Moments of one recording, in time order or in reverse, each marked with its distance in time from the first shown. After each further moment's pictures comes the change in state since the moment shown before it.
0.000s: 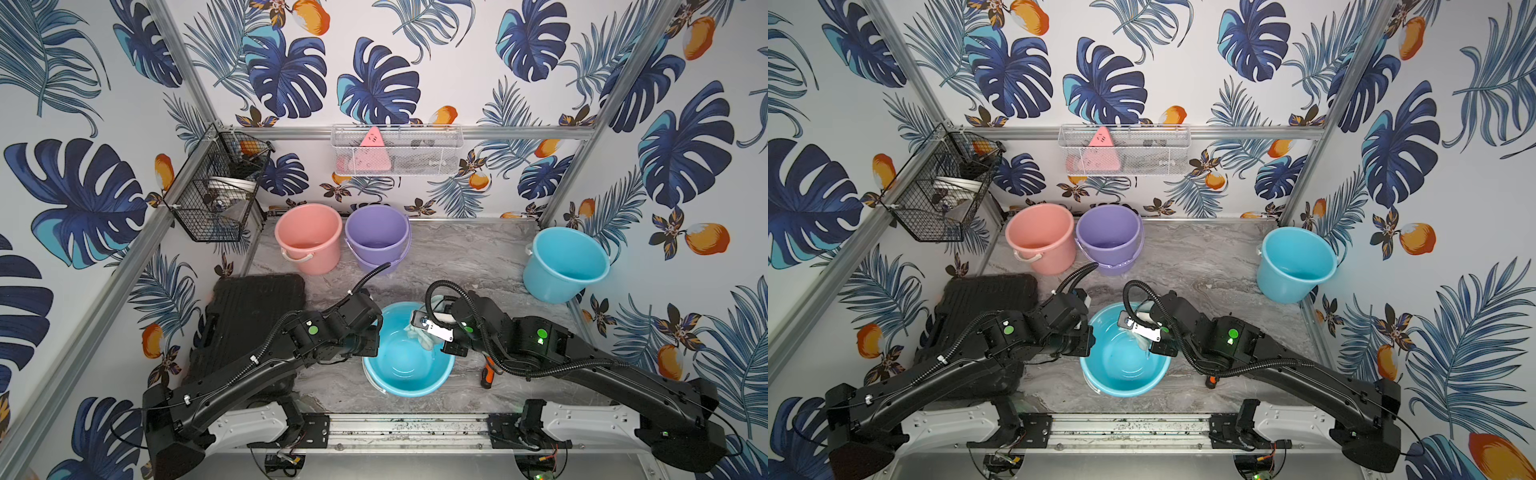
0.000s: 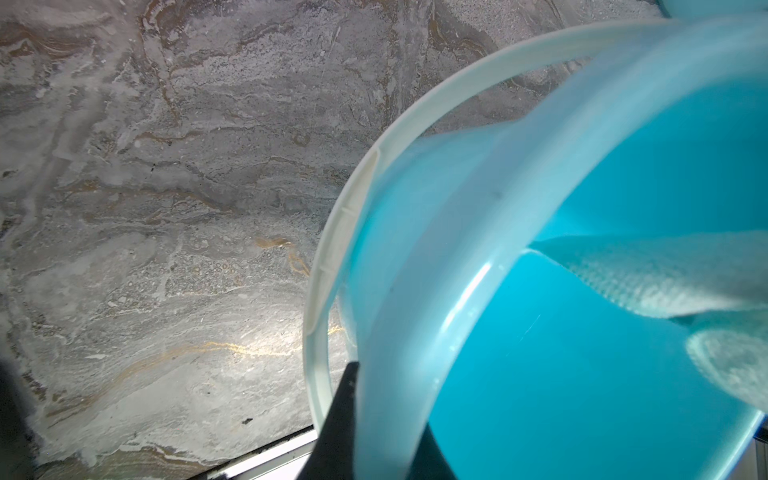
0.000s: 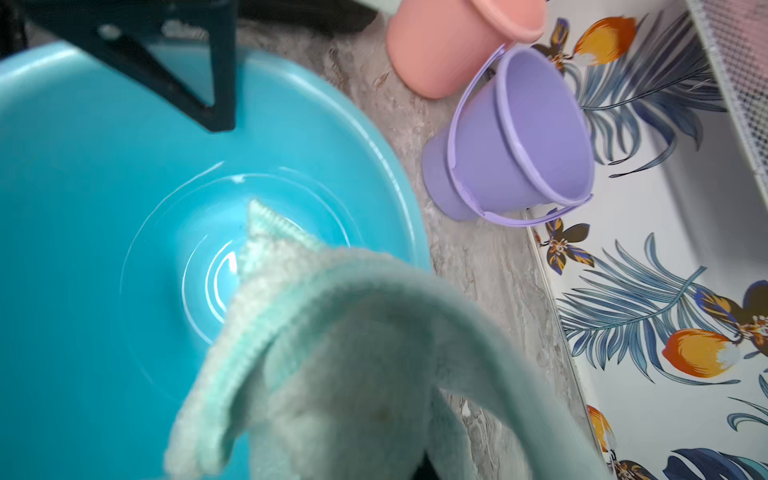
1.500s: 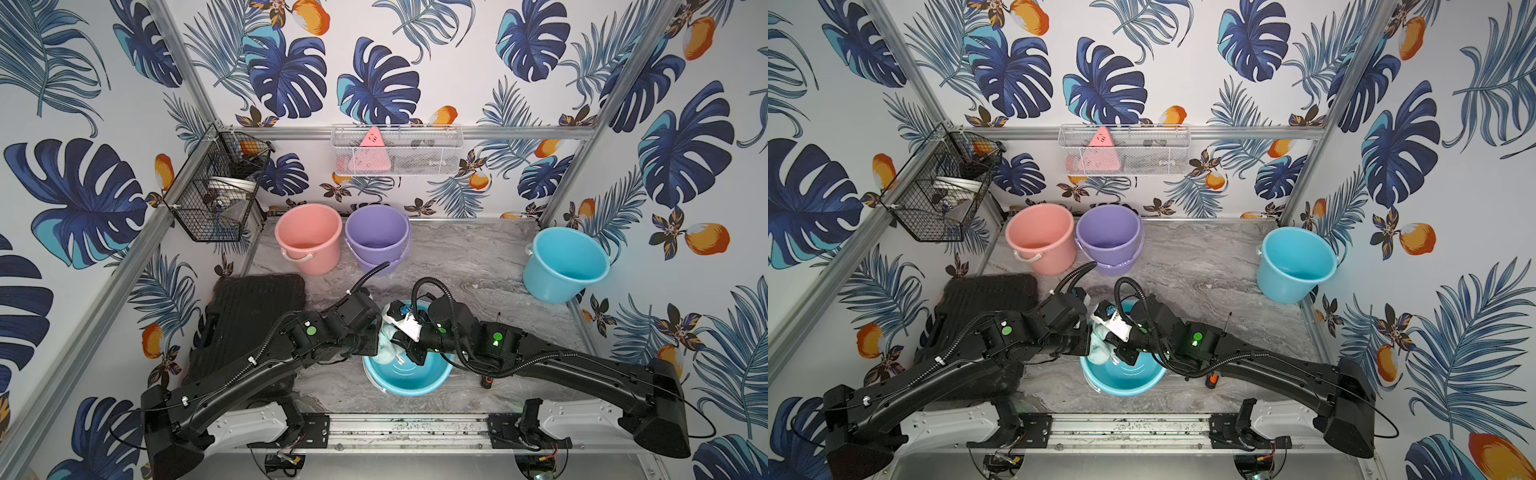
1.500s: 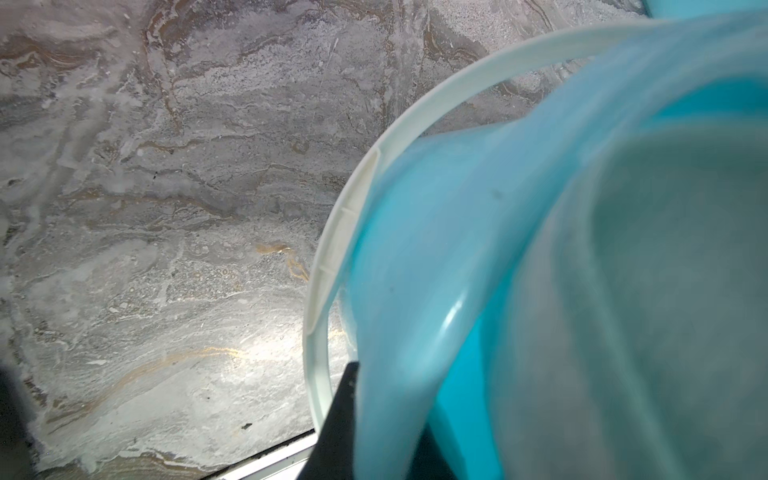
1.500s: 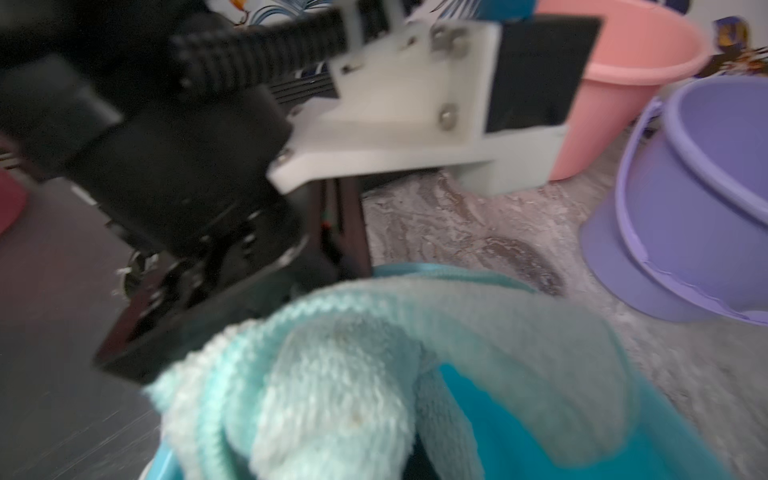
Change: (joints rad) left arm -0.002 -0.008 0.002 0.007 -0.003 0.002; right arm 0.005 0.139 -0.185 0.603 -0.317 0.425
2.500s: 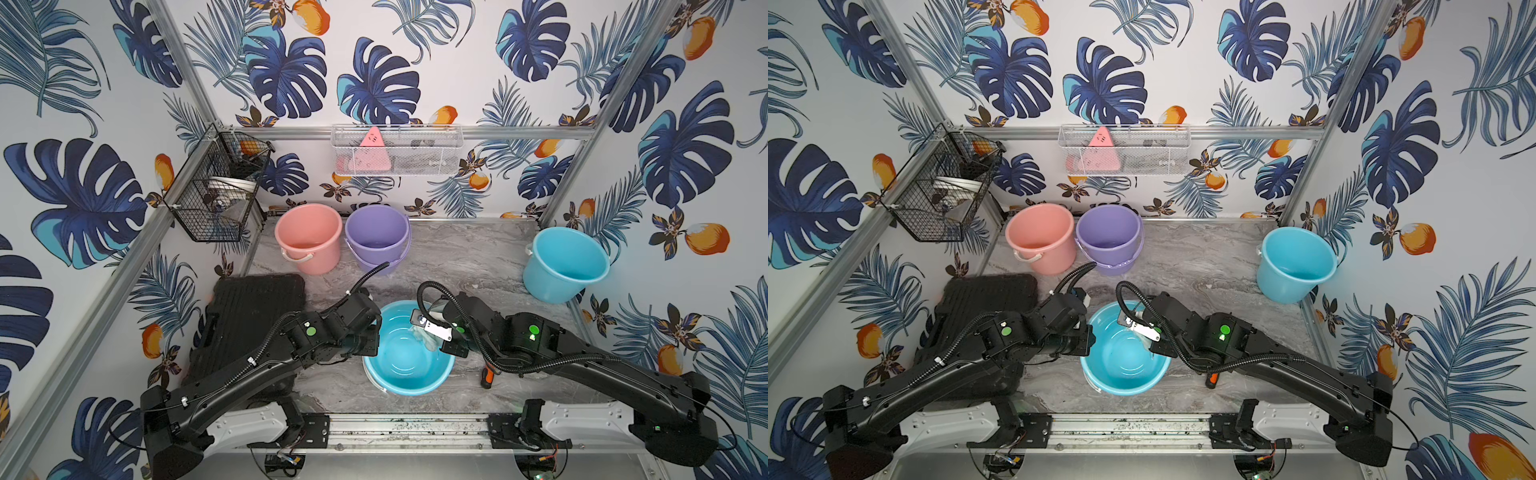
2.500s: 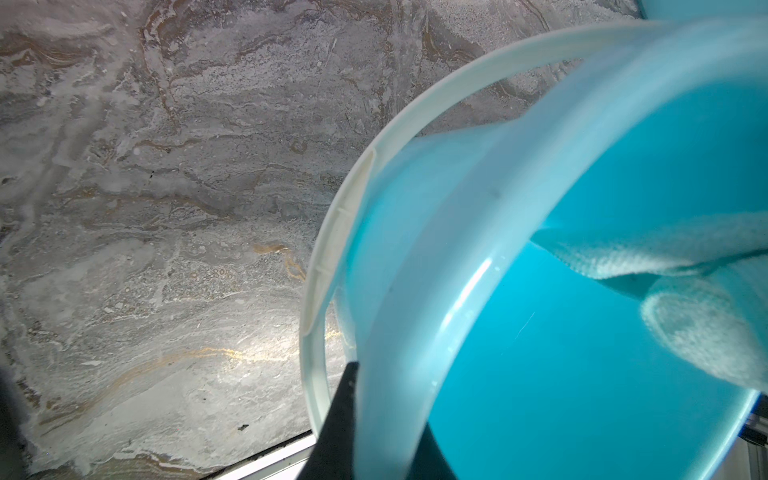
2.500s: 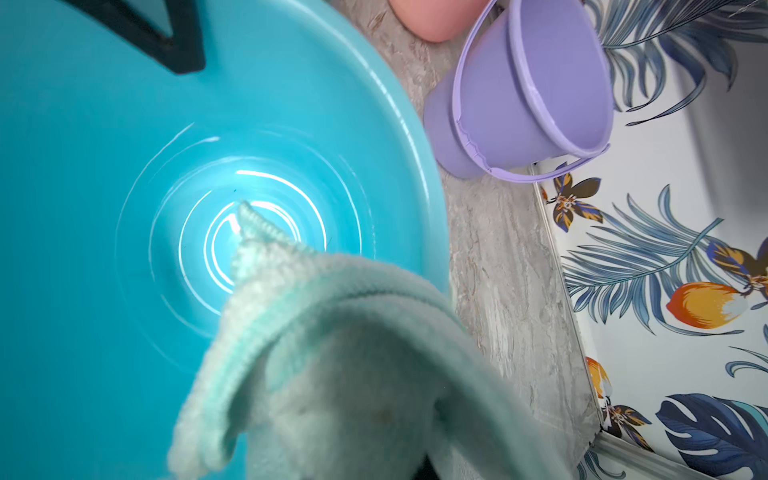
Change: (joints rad) left arm 0.000 -0.004 -0.005 0.006 -0.003 -0.006; right arm 0.001 -0.089 0.219 -0.705 0.380 -0.347
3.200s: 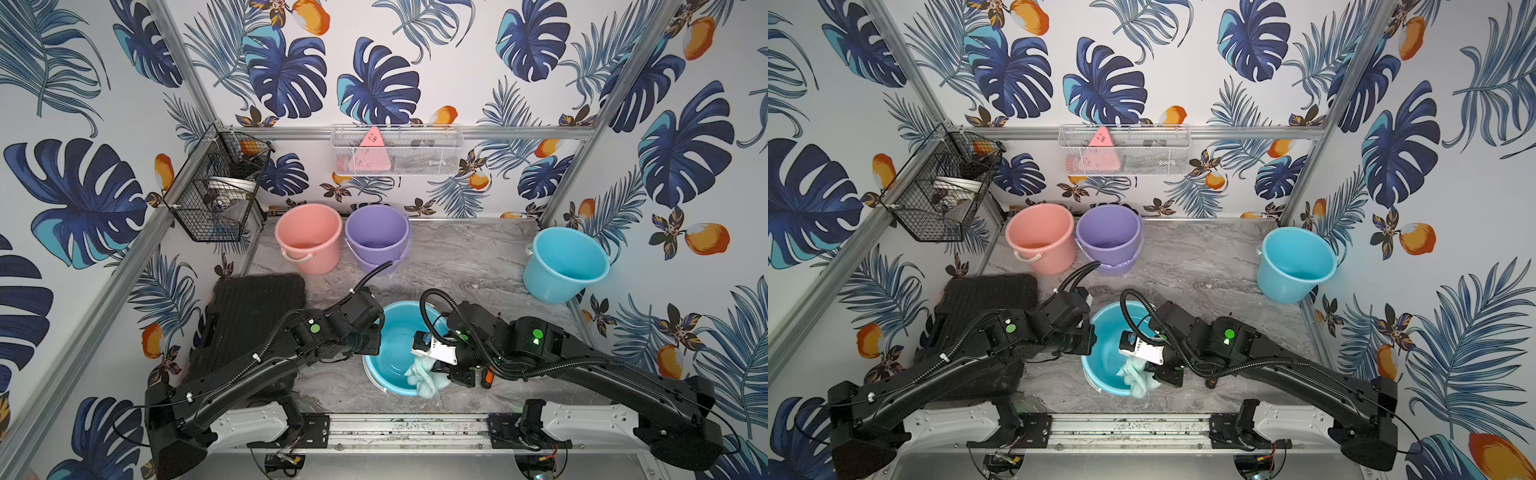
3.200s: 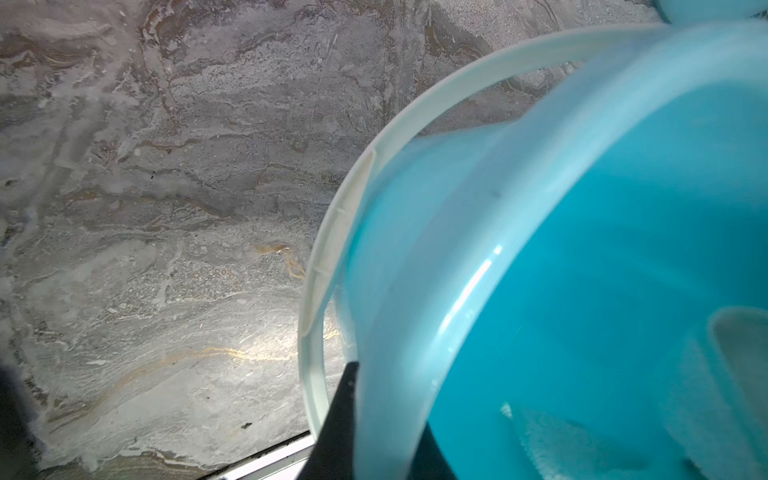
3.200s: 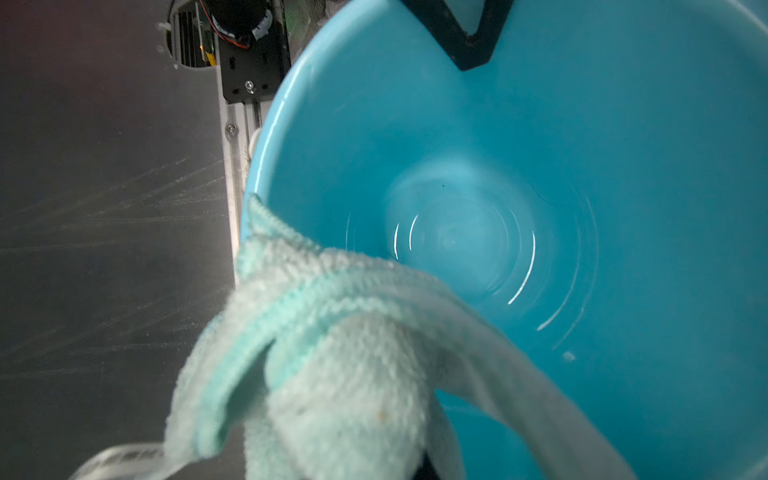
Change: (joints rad) left arm -0.001 0.031 0.020 -0.009 0.010 0.006; right arm 0.000 -0.034 -0.094 -0.007 -0.535 0.168
